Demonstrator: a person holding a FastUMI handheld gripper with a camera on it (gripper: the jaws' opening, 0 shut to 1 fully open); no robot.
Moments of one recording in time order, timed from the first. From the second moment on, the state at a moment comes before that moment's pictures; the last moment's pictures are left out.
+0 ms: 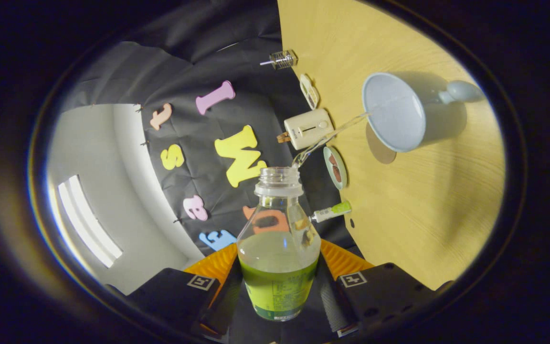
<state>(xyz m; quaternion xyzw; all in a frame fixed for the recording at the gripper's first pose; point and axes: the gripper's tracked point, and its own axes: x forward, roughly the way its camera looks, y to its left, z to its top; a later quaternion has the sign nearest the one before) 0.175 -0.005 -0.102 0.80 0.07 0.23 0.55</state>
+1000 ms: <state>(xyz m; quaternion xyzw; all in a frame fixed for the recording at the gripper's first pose) 0.170 -0.008 -0.096 0.84 0.07 0.24 0.49</state>
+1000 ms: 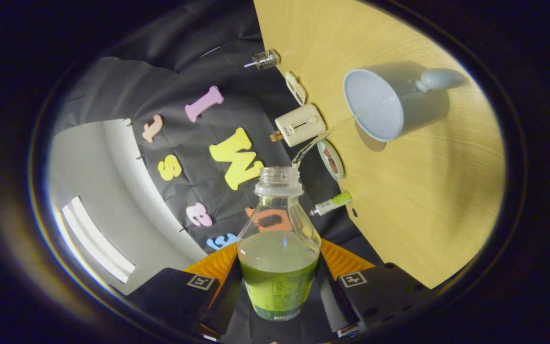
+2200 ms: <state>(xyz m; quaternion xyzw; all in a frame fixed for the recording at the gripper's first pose) 0.175 -0.028 -0.077 0.89 0.08 0.25 0.38</state>
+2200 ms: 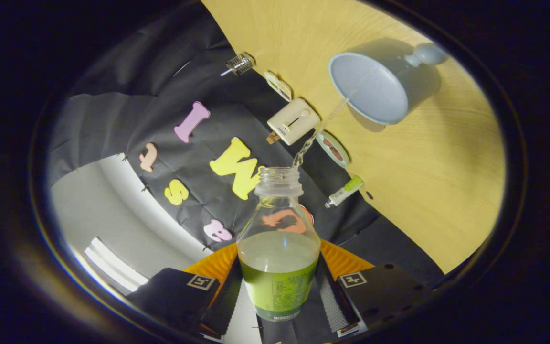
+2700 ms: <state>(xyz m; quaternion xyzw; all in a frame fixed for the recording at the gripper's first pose) 0.169 -0.047 -0.049 0.91 0.06 0.26 0.33</state>
